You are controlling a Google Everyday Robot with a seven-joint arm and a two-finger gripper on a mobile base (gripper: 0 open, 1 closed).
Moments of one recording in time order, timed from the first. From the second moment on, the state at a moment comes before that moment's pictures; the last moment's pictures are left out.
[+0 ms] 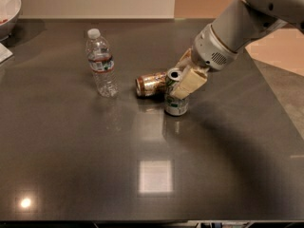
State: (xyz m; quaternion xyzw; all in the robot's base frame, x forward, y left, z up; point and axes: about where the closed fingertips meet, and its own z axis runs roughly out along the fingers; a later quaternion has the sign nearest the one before) arm 0.538 -0.074 0.902 -0.65 0.70 0.17 0.24
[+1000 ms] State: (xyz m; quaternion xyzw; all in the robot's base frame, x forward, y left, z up) arm 0.548 -0.072 0.897 -0.64 0.71 0.17 0.25
